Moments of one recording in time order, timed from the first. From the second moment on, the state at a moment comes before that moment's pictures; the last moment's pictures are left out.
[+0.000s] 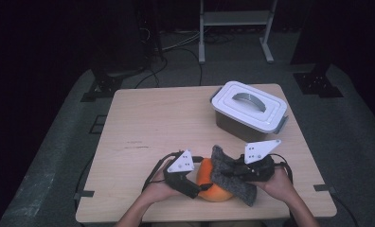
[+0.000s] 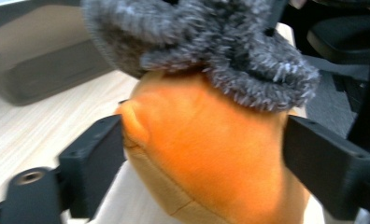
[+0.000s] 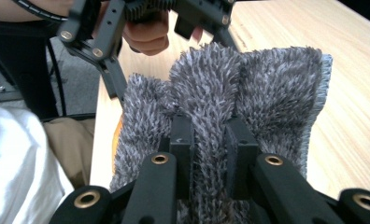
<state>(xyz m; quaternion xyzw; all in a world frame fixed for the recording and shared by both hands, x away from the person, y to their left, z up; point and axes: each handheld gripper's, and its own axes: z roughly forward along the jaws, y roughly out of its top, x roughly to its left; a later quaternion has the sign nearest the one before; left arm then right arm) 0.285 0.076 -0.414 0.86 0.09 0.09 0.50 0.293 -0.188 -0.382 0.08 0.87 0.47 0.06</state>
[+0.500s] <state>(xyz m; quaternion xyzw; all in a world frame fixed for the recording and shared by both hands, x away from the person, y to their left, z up) 0.283 0.079 -0.411 0.86 0.06 0.11 0.49 0.294 -0.193 -0.381 0.09 0.88 0.47 0.07</state>
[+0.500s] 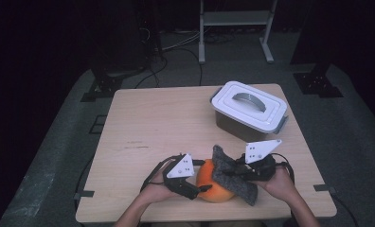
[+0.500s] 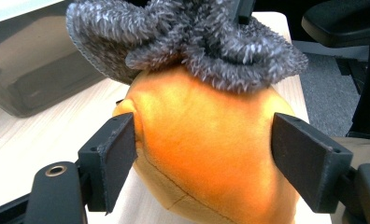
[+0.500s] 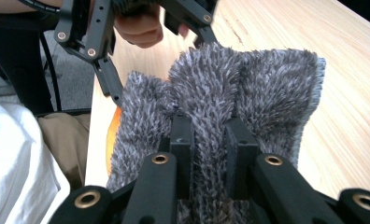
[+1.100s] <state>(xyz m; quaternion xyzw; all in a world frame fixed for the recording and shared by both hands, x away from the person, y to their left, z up) 0.283 0.077 -0.412 0.86 0.07 0.08 0.50 0.289 -0.181 -0.374 0.08 0.87 0.49 0.07</state>
